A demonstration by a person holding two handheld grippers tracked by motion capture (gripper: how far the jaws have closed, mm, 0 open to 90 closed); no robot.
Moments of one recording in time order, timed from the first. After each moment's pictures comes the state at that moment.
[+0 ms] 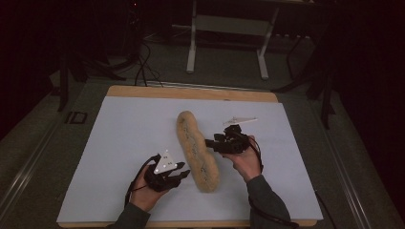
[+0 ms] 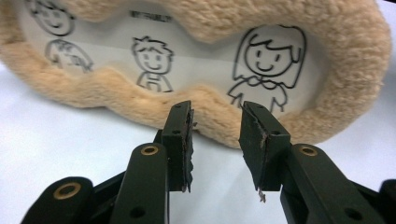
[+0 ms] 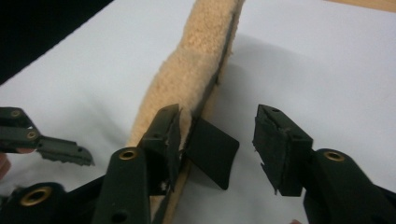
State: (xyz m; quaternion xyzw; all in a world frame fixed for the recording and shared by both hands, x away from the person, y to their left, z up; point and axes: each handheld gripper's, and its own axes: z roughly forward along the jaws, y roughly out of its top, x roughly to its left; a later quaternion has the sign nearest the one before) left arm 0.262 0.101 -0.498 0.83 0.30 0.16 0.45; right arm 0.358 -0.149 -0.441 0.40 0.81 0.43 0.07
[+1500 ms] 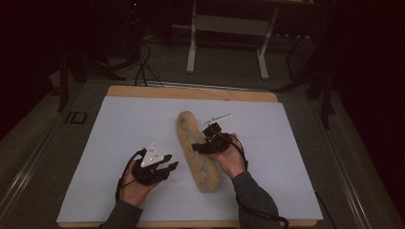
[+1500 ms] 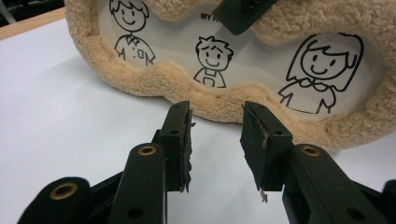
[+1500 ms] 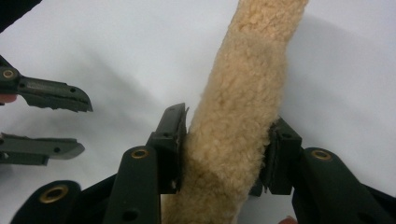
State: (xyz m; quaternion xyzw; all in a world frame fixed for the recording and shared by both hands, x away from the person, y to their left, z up) left arm 0.269 0.130 -0.491 0.81 0.34 0.19 0.44; right arm 0.364 -0.099 -0.447 0.38 0.86 0.35 0.05
